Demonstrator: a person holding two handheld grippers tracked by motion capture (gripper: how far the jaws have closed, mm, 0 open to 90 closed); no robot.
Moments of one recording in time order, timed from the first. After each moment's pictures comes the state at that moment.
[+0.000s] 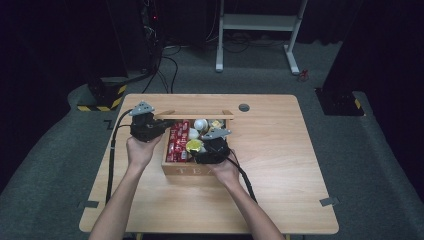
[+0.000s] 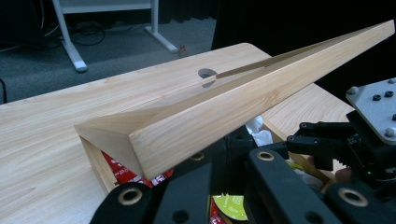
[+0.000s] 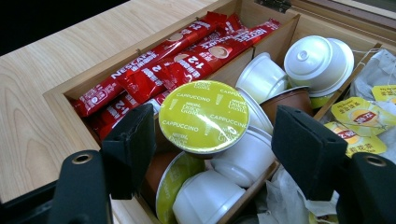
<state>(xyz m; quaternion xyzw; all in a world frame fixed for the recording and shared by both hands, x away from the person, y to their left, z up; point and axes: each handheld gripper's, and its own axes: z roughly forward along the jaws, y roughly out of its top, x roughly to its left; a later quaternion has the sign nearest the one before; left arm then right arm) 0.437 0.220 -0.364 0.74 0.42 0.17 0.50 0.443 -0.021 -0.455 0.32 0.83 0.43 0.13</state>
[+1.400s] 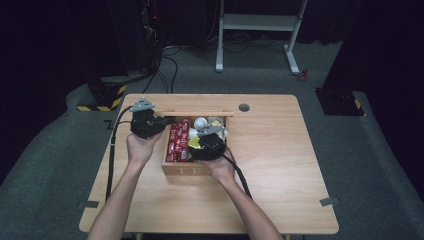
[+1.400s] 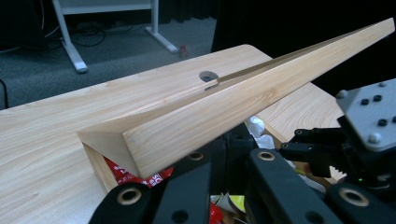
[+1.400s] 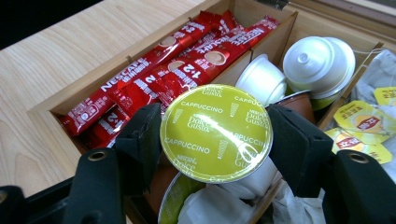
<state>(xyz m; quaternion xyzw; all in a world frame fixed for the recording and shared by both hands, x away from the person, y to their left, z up) 0.442 0.221 -0.359 0.74 0.41 0.17 0.50 0.448 -0.008 -0.447 0.34 0.83 0.41 0.14</state>
